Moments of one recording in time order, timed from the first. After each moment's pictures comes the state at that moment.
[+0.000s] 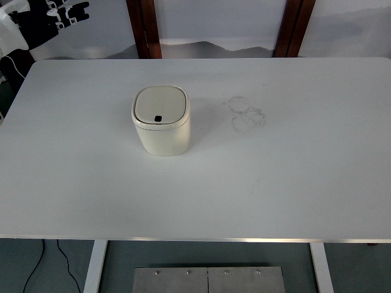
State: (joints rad) left arm -1.10 0.73 -0.49 -0.87 -0.05 -0.43 -0.01; right arm 0.05 0.00 0.44 0.16 -0.16 0.02 -0.03
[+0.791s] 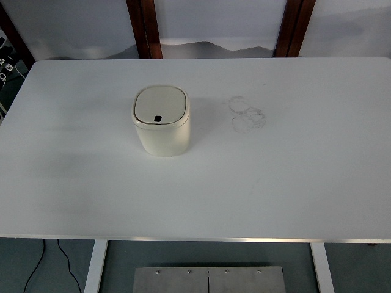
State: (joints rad) left arm -0.66 0.62 -0.95 -0.63 -0.08 -0.42 -0.16; right arm 0.05 0.00 0.44 0.16 -0.16 0.02 -0.03
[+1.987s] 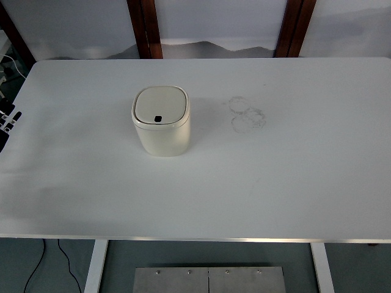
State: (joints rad) left arm -0.59 0.48 -0.95 -0.30 -0.12 -0.61 -0.17; right arm 0.05 0.00 0.44 0.16 -0.16 0.02 -0.03
